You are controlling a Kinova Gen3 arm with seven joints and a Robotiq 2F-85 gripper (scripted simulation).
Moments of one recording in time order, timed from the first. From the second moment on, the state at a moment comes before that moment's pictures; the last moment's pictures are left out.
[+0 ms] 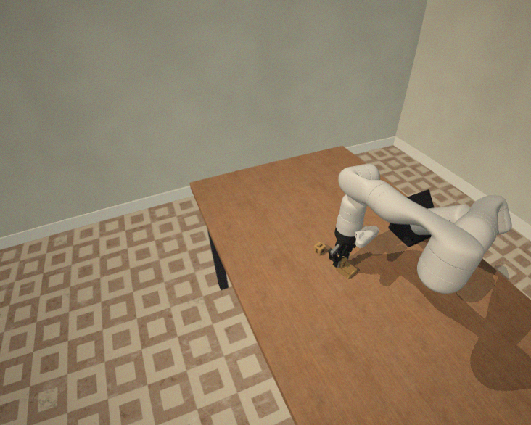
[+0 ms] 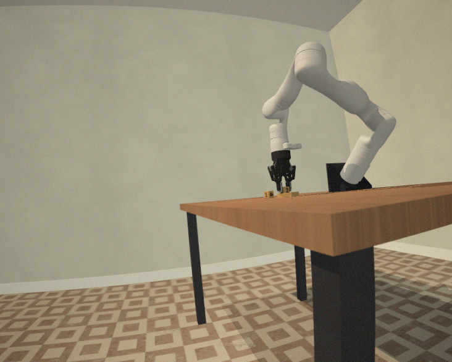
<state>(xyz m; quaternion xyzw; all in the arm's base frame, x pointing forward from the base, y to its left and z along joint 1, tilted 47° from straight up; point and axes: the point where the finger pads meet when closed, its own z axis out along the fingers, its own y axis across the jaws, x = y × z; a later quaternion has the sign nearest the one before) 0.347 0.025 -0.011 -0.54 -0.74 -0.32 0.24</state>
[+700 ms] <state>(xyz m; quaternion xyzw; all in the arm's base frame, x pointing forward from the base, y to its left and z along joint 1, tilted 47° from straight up) 0.347 0.025 -0.011 -0.54 -0.74 -0.32 0.24</state>
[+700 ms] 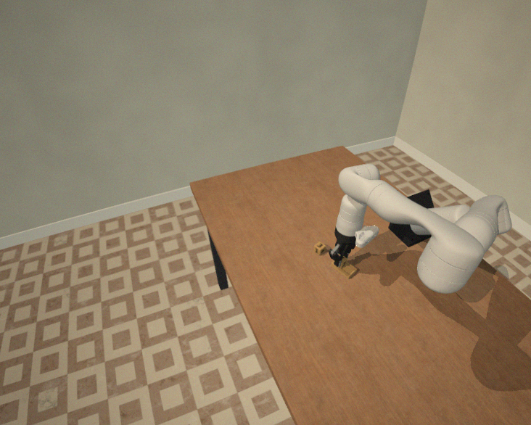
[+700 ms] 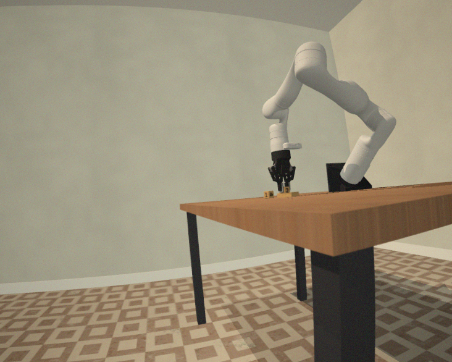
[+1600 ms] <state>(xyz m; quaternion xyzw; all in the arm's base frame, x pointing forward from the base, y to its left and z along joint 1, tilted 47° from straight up) 0.346 0.024 -0.010 -0.54 -0.74 -0.32 0.24</state>
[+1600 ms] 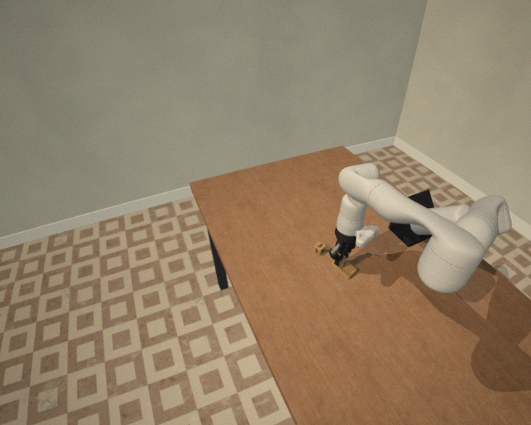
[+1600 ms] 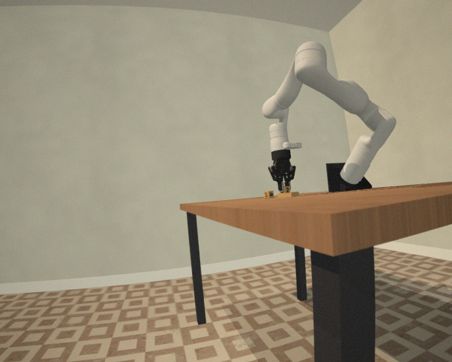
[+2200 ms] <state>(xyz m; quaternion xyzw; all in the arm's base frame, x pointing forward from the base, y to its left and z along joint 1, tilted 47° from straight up) 0.345 -0.040 0.050 -0.54 -0.74 -0.32 0.25</state>
